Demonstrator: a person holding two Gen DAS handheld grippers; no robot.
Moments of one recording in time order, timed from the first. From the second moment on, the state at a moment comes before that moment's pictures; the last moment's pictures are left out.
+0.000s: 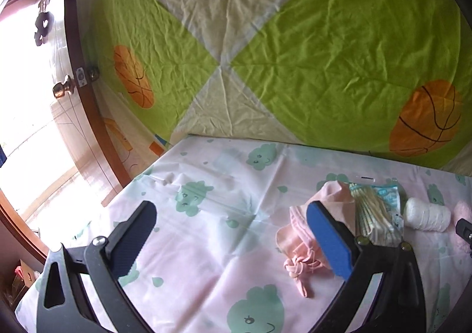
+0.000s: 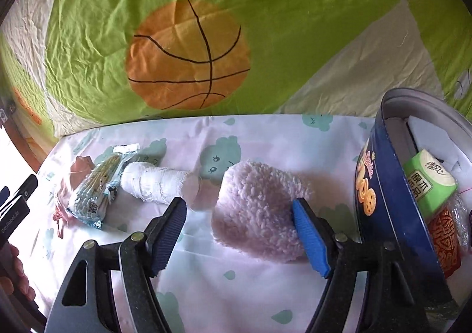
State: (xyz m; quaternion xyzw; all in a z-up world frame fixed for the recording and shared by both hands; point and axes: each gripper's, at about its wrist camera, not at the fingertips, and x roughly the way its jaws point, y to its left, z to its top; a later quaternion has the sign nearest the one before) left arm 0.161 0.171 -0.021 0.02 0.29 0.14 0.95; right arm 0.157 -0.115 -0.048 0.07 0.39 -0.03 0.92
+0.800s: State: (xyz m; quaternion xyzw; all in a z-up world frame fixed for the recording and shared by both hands) left arm 0.210 0.134 -0.041 0.03 0.37 0.02 0.93; right arm 0.050 -0.109 -0.008 0.05 0.24 0.06 0.97
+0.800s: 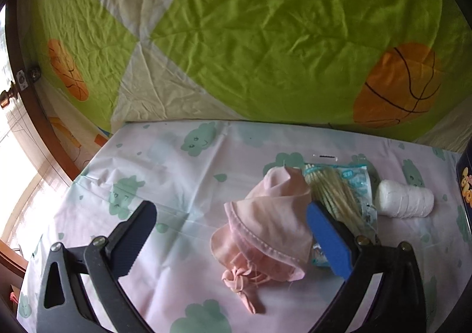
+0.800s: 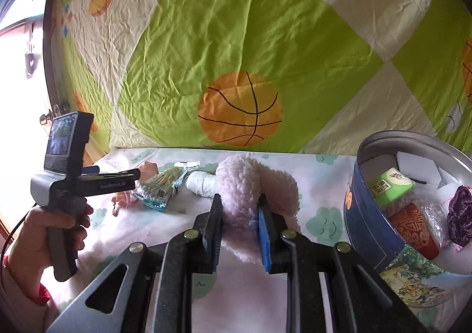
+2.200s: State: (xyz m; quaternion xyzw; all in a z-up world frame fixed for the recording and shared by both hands) left arm 0.063 0.022 0.027 -0.03 0.17 -0.17 0.97; right arm -0.017 -0.143 0.016 0.00 0.12 -0.02 0.99
